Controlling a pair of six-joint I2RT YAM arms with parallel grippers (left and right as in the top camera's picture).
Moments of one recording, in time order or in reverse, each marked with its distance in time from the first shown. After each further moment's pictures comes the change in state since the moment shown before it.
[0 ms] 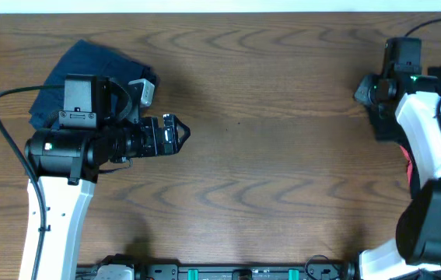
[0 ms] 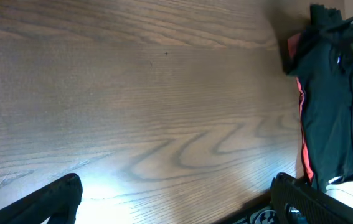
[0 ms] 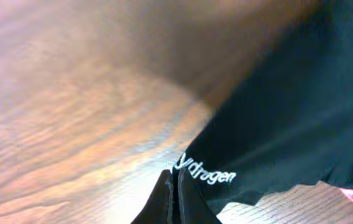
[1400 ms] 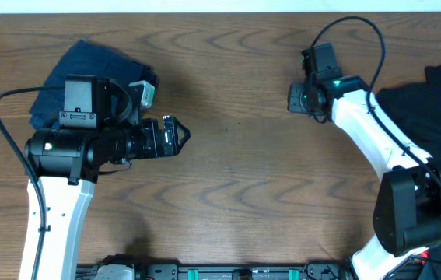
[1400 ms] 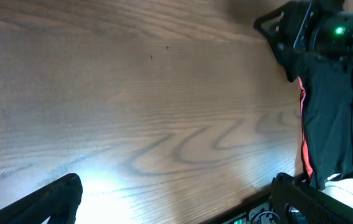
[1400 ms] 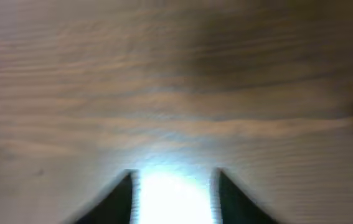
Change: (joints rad) left arm 0.000 0.000 0.000 -0.022 0.000 0.000; right arm 0.335 0.095 -0.008 0.043 -0.038 0.001
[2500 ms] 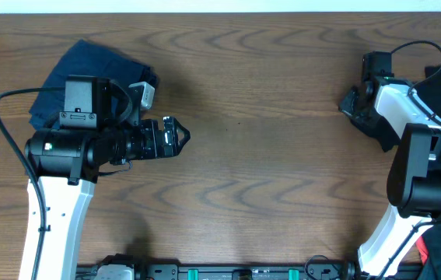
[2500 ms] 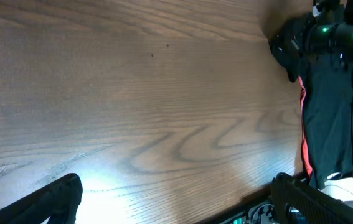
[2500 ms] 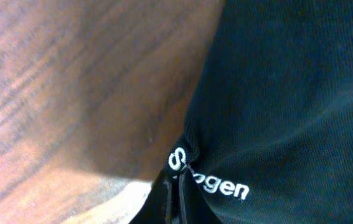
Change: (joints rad) left arm 0.000 0.000 0.000 -0.007 0.000 0.000; right arm -0.347 0.212 0.000 0.045 0.034 0.158
